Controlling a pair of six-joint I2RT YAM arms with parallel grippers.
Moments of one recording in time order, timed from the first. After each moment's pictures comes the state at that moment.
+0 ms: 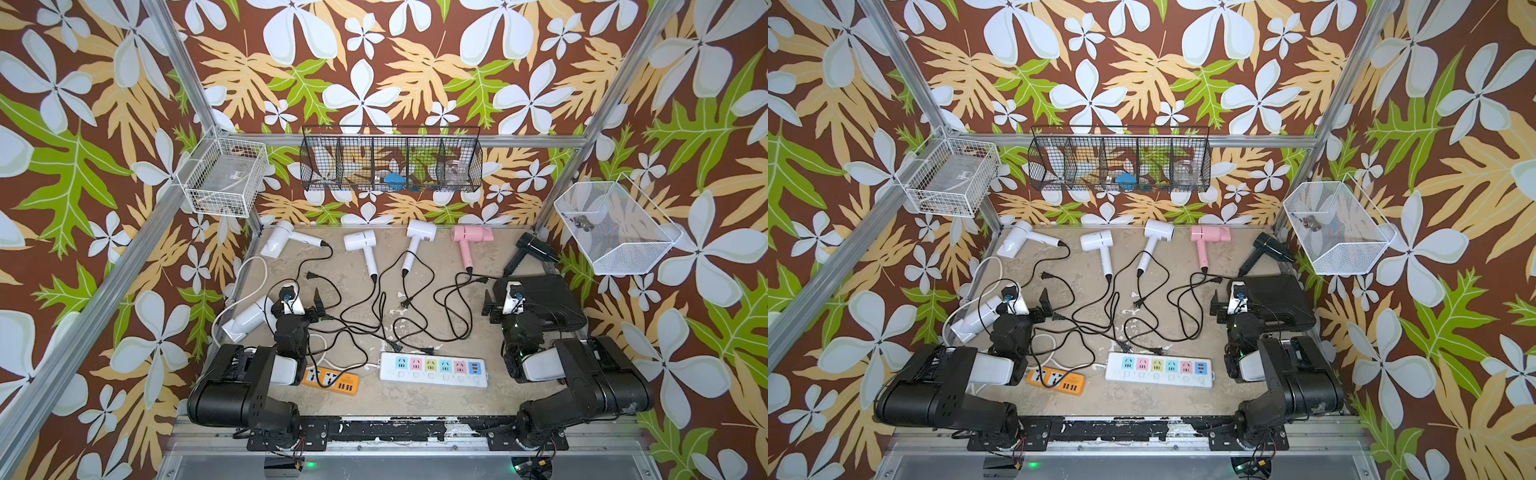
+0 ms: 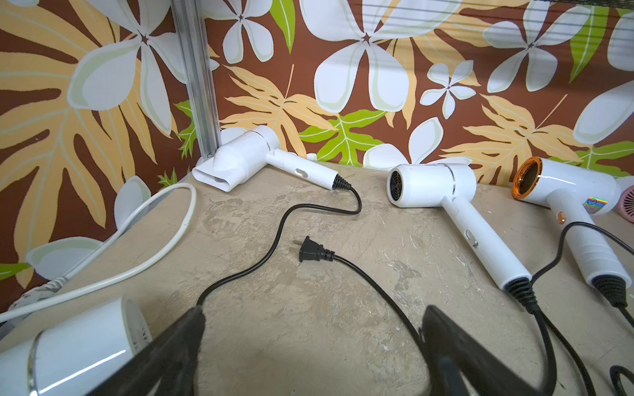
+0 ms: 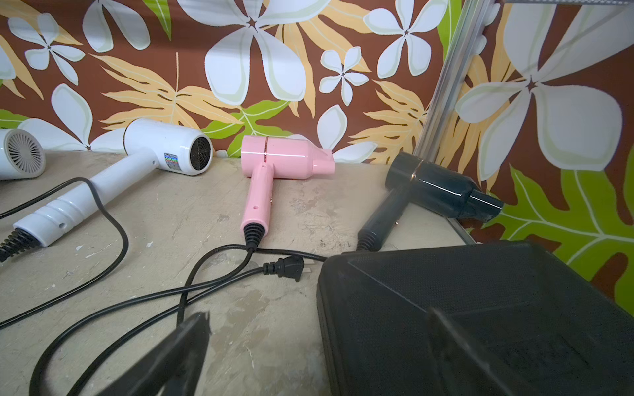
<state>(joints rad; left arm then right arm) -0.07 1.45 0.15 1.20 -0.23 -0.11 0.06 1.52 0.16 1.24 0.17 -0.07</state>
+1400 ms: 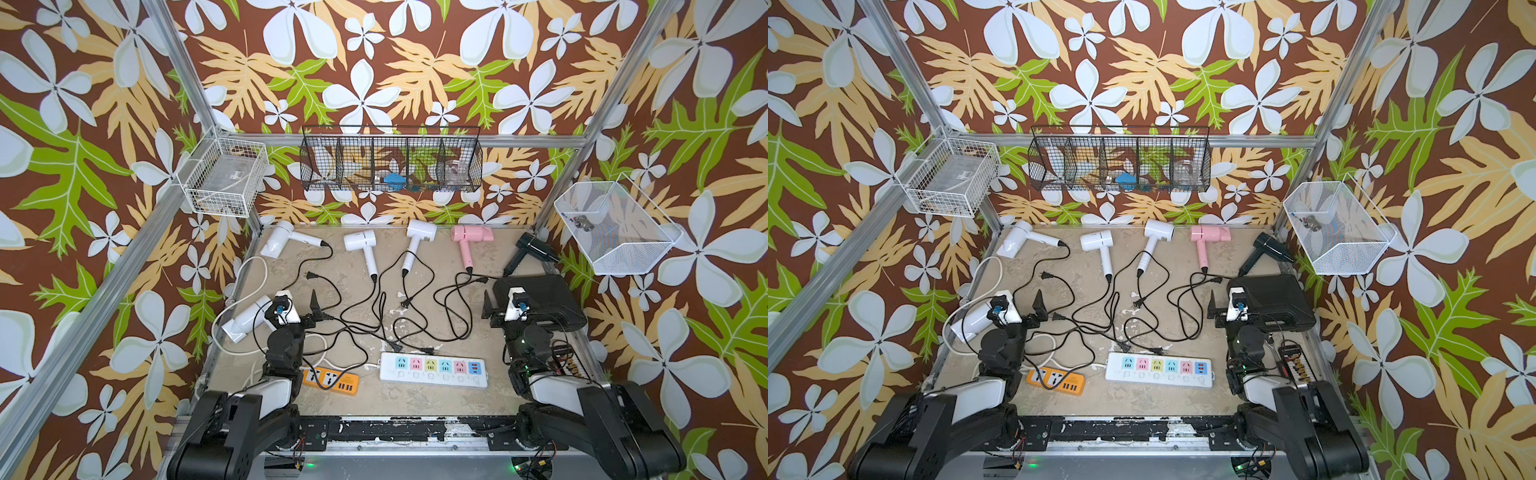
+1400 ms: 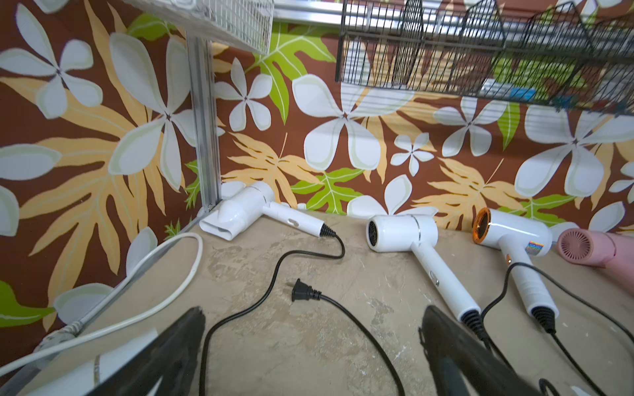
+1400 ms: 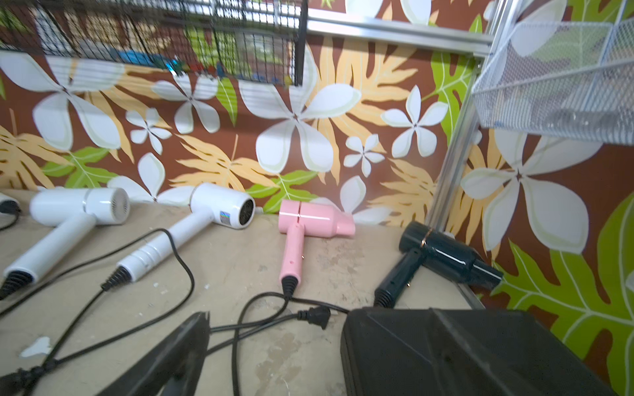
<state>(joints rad) -0.09 1.02 0.05 1.10 -0.24 -0.13 0.15 1.05 0.07 1.10 0.14 -0.11</state>
